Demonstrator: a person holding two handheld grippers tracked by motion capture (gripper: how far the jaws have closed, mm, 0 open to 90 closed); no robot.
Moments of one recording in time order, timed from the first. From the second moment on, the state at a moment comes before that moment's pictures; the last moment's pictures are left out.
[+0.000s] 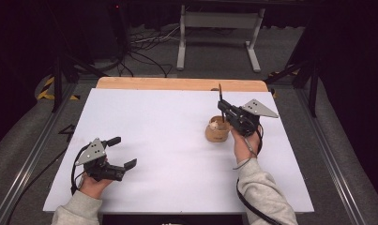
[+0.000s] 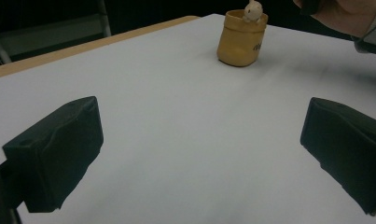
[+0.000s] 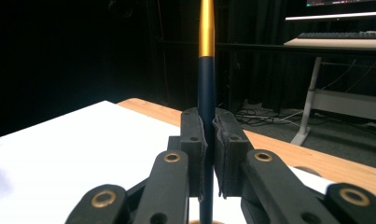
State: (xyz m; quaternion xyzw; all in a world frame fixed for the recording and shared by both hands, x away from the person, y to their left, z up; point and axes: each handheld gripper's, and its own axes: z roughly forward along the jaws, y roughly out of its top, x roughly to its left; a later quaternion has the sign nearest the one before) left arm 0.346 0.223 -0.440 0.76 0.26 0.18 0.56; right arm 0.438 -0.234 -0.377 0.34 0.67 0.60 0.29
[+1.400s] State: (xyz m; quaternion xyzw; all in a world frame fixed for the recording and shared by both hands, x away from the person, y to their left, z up) left arm 0.346 0.220 -0.442 0.77 0.26 0.16 0.56; right arm 0.439 -0.243 -0.419 0.38 0.68 0.56 0.28
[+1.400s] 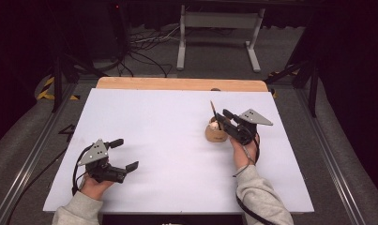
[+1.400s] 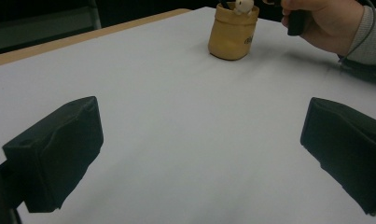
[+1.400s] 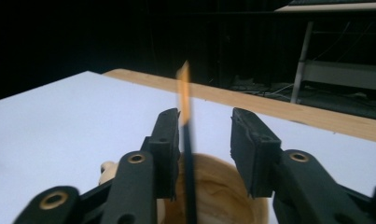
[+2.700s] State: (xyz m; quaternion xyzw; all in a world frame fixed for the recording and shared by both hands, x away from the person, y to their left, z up) left arm 0.325 0.226 -0.438 0.74 0.26 0.17 0.59; right arm 0.352 -0.274 -0.390 0.27 0.71 0.60 0.25
